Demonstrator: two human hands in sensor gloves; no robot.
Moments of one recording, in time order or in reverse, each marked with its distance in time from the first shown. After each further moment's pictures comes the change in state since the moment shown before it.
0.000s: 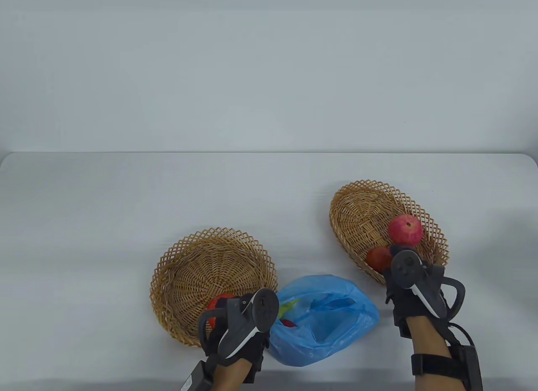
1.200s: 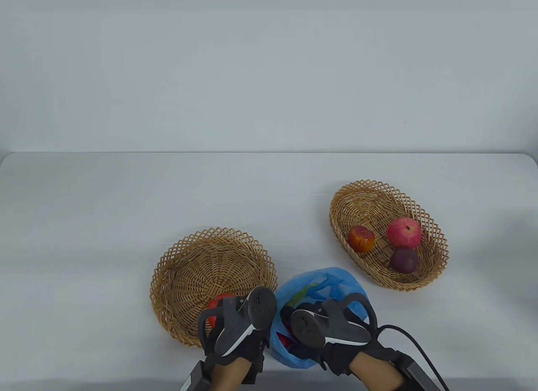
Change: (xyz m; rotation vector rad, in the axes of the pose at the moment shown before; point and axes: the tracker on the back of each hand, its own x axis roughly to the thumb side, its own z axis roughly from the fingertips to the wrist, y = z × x) left_hand -0.002 -0.001 -0.002 -0.033 -0.007 0.059; right_hand 0.161 -0.009 0.122 0.253 -0.856 0.146
